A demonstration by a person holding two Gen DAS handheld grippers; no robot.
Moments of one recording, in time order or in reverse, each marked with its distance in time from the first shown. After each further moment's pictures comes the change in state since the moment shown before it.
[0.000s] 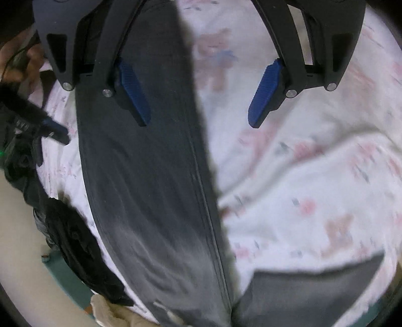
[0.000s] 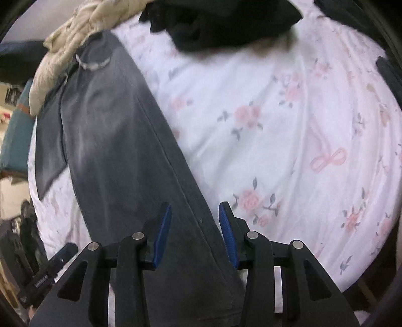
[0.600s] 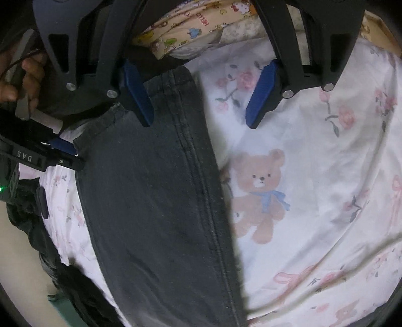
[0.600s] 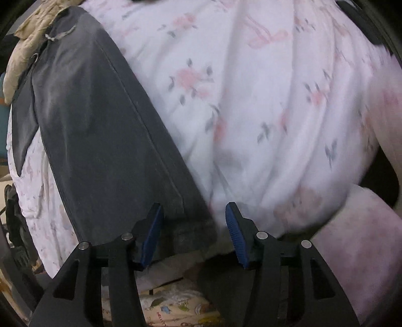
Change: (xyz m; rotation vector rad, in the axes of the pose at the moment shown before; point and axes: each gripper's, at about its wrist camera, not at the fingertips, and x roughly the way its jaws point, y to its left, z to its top) left arm 0.012 -0.030 -0.115 0.059 0.202 -0.028; right arm -0.005 -0.037 -0.089 0.112 0.185 -0.100
